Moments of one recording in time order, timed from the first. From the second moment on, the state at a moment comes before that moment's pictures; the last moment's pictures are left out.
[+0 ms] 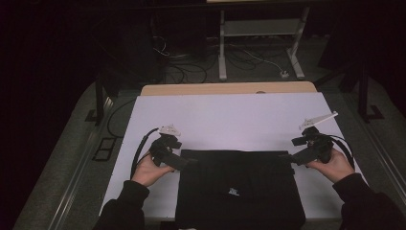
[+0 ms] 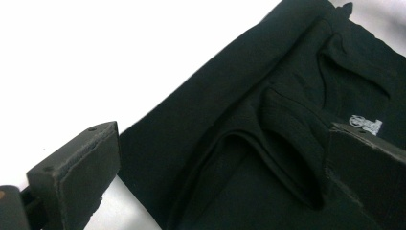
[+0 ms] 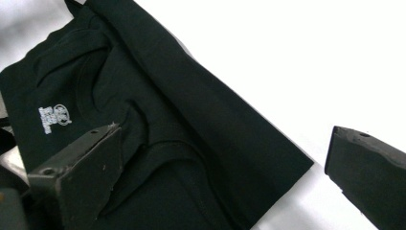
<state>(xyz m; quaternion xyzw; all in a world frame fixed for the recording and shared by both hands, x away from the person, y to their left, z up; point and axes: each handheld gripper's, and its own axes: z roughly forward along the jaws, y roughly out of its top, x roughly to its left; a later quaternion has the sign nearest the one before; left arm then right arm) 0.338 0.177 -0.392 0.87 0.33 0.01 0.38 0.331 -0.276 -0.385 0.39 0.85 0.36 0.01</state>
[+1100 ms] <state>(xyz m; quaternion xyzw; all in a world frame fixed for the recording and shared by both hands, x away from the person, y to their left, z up) 0.376 0.202 -0.429 0.84 0.36 0.00 0.41 0.360 -0.294 -0.426 0.42 0.83 0.37 -0.01</state>
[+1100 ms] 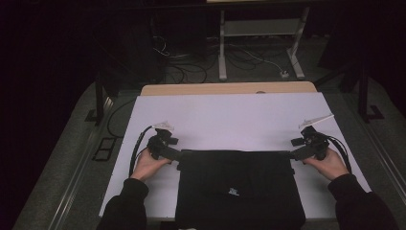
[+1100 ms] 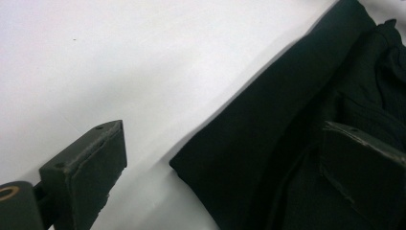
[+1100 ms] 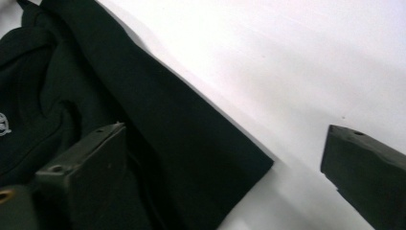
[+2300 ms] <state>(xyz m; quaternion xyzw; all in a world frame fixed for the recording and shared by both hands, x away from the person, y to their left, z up) 0.387 0.202 -0.446 0.84 0.37 -0.02 0.40 0.370 -0.299 -0.441 0.42 0.84 0.35 0.00</state>
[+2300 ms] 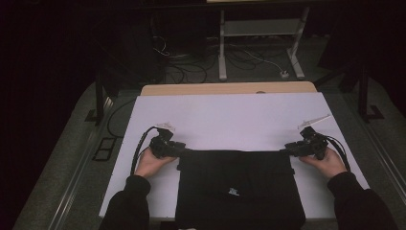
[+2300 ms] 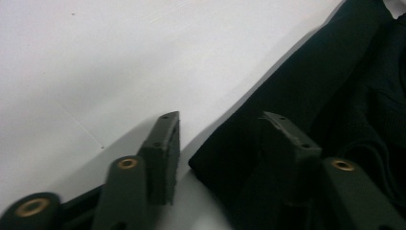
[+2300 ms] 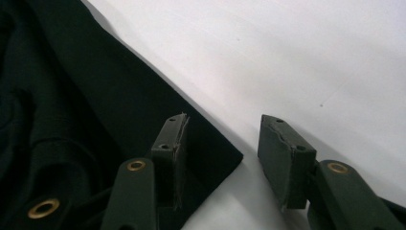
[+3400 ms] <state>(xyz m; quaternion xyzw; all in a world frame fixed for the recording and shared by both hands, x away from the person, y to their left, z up) 0.368 0.187 -0.427 0.87 0.35 0.06 0.35 0.360 -0.305 -0.436 0.43 0.83 0.36 -0.03</state>
